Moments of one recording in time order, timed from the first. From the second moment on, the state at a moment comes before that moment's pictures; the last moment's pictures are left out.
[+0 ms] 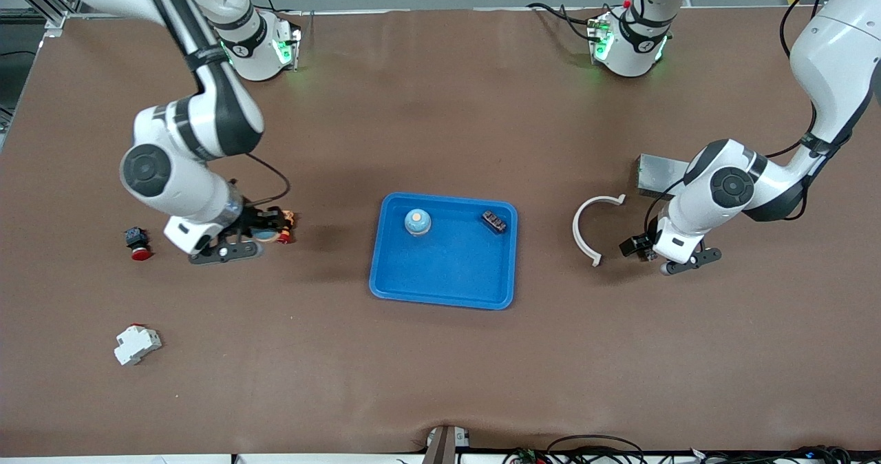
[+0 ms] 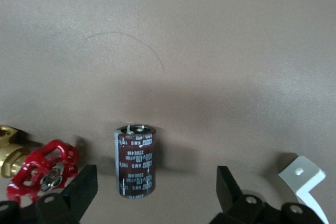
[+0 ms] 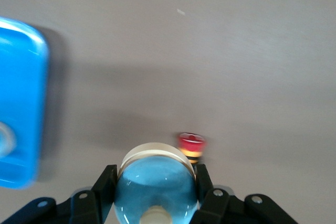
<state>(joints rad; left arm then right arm) 0.82 0.74 -0.92 -2.08 0.87 2.41 -0.95 0.19 0.29 0.11 -1.89 0.04 2.14 0.19</state>
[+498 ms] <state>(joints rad) 0.82 0.76 -0.91 -2.07 0.87 2.42 -0.95 0.41 0.59 0.11 -1.43 0.03 1.97 0.61</state>
